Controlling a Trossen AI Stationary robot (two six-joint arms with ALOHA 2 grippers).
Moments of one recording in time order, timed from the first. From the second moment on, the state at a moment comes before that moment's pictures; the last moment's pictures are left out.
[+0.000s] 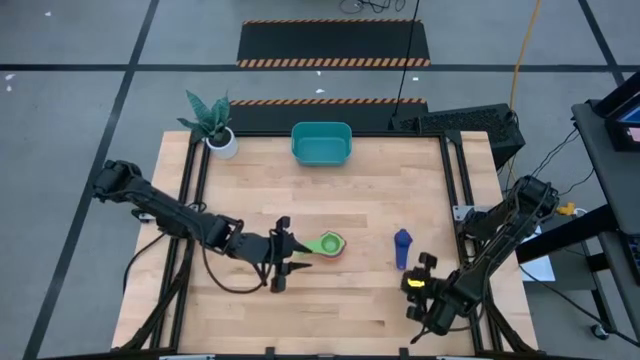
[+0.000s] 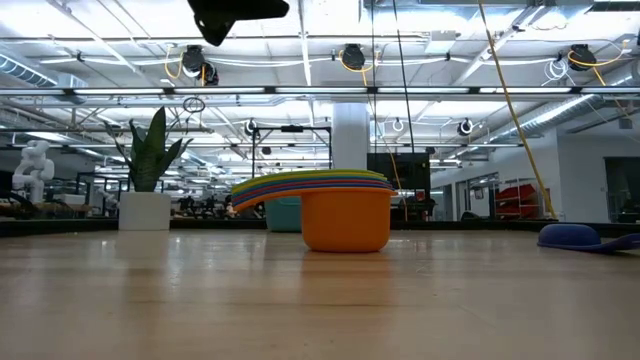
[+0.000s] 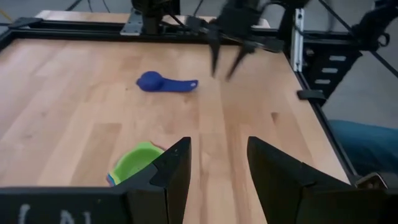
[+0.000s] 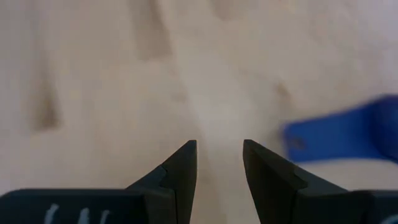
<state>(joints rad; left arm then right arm) -0.42 1.42 0.93 0.03 -0.30 -0.22 0.94 1.54 0.82 -0.70 0.52 1.20</state>
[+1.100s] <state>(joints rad) -0.44 1.42 0.93 0.03 -0.34 -0.24 0.83 1.54 0.74 -0.74 0.47 0.98</state>
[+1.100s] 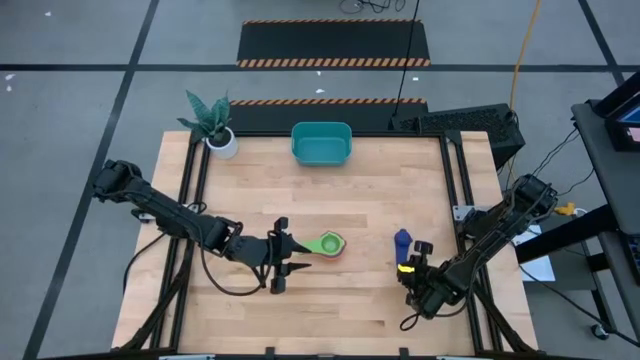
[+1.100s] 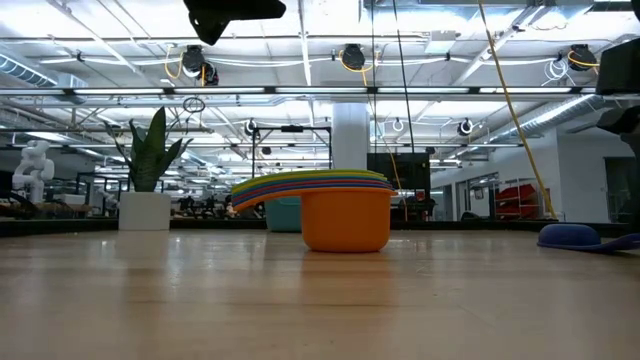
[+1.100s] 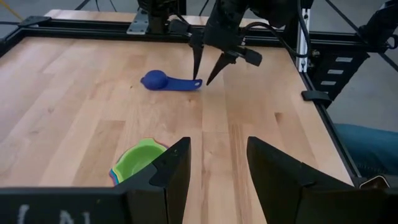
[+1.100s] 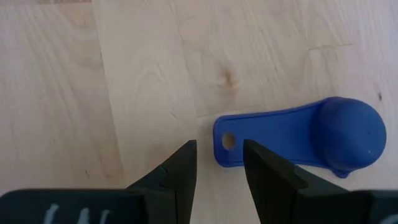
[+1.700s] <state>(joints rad) -0.44 1.42 0.93 0.02 -0.34 -0.24 0.82 1.54 0.65 -0.64 0.52 0.98</state>
